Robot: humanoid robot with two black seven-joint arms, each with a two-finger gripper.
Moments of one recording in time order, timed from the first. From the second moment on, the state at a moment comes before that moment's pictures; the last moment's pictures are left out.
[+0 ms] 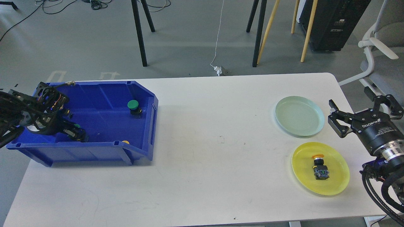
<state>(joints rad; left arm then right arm) -1.07 0.61 0.39 -0.56 1.67 -0.30 -0.49 -0.07 -0.66 1.25 1.52 0.50 0.24 0.11</state>
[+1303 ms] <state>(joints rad) -1.05 0.06 -0.47 -0.77 1.20 -0.49 -0.49 0.43 -0.76 0.83 1.49 -0.25 0.29 0.13</state>
